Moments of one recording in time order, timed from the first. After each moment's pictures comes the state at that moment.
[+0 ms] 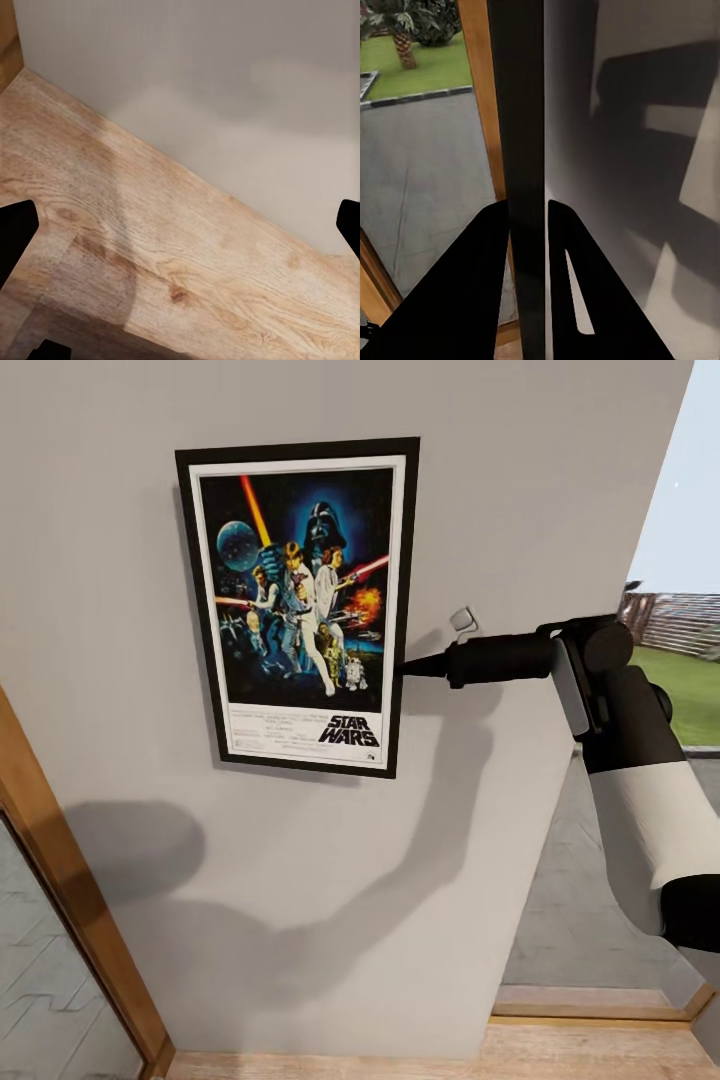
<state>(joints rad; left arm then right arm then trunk) -0.32 0.19 0.47 -0.04 0.21 -0.23 -0.44 -1.30 -0.17 0.17 -1.21 -0.13 0.98 1.27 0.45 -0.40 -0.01</state>
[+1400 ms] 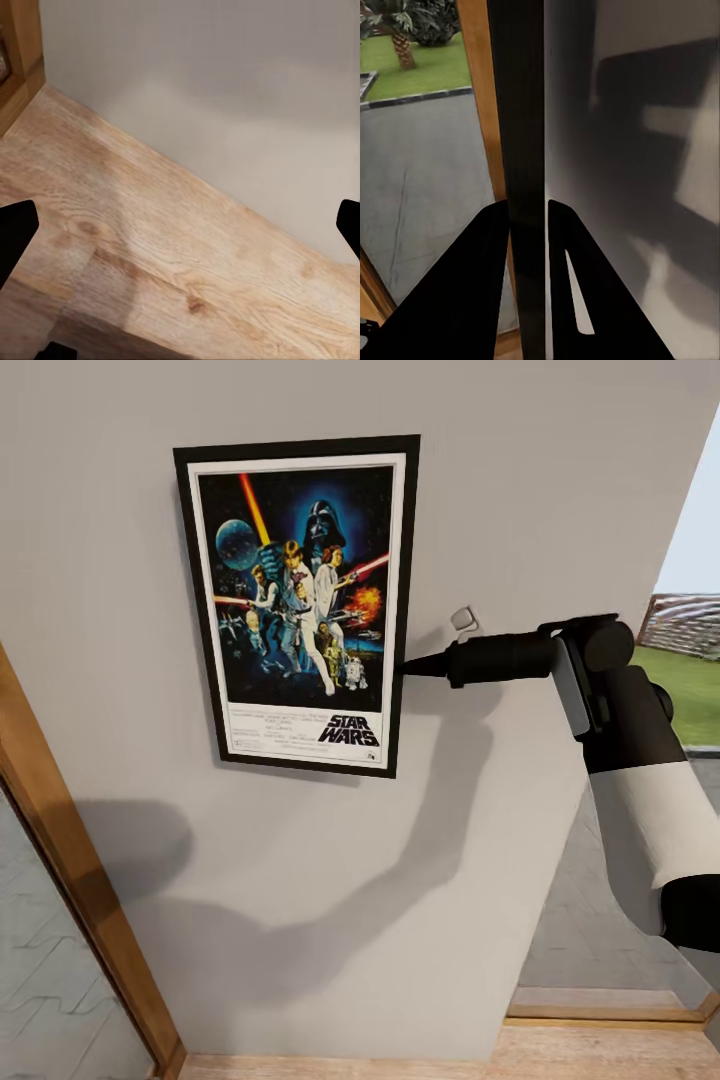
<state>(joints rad) -0.32 0.20 0.47 -0.04 0.21 -0.23 -0.44 -1.30 -0.17 0.17 -1.22 -0.13 0.98 1.27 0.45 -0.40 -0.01</state>
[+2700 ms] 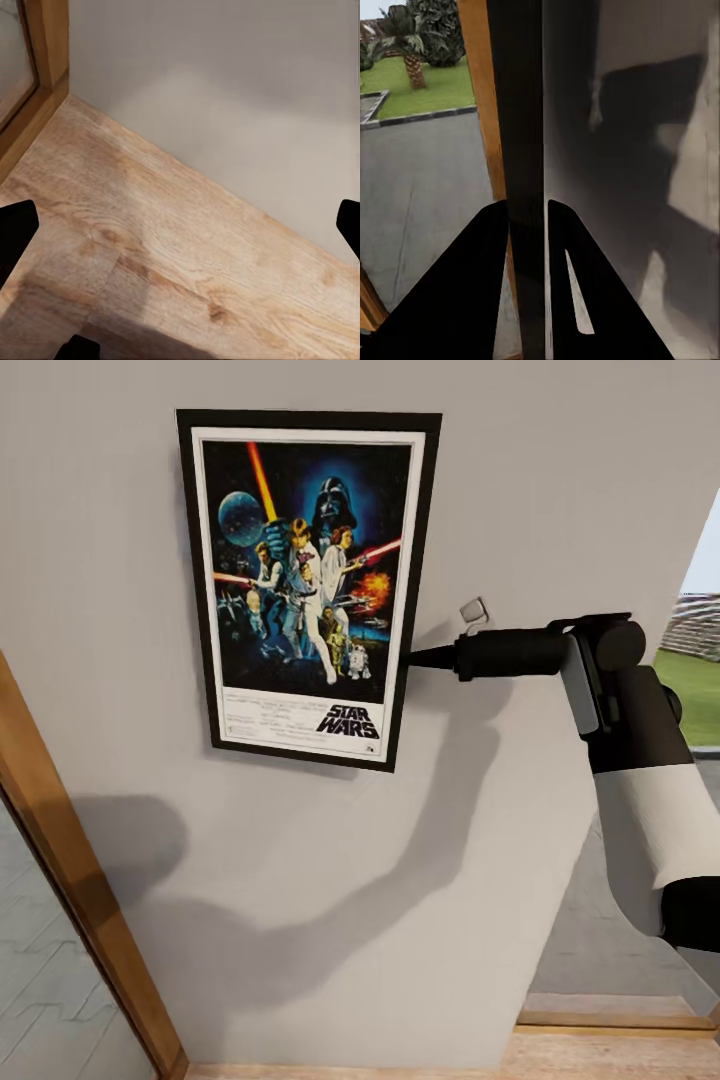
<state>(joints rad) -0.29 0.22 0.47 -0.04 0.21 -0.23 -0.44 -1.30 -0.17 0.13 -1.23 -0.16 0.99 1.28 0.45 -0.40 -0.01</state>
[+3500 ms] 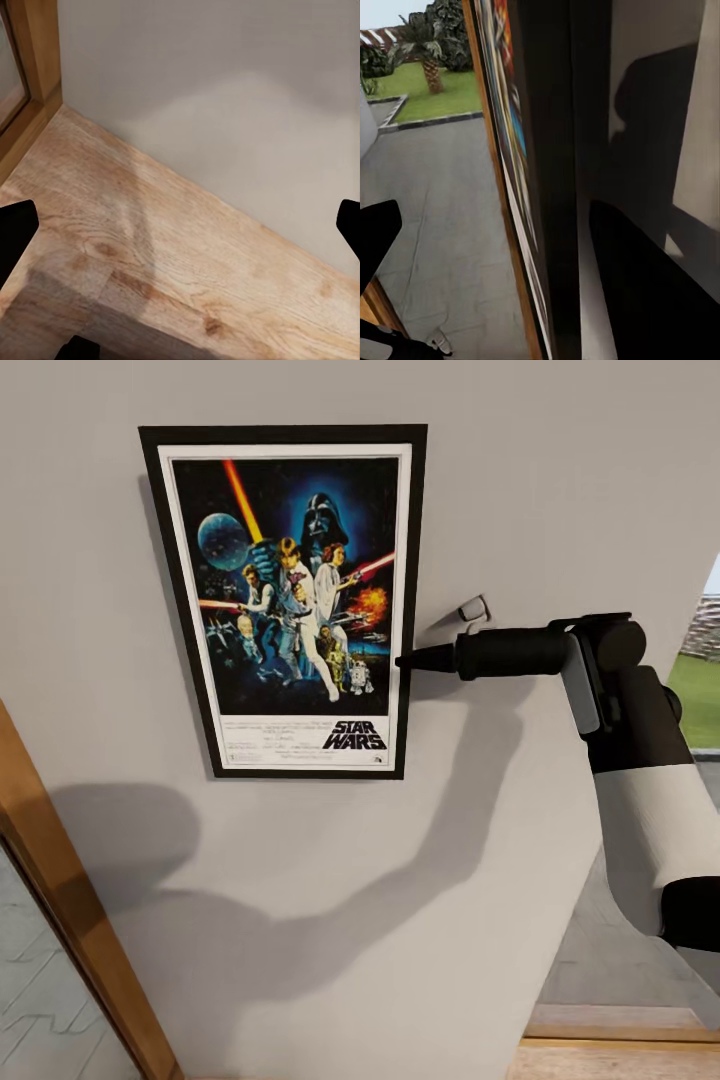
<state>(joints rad) -0.29 0.22 0.47 -0.04 0.21 -0.23 -0.44 -1.30 -0.17 0.13 -1.23 -0.18 1.00 1.31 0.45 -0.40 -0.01</state>
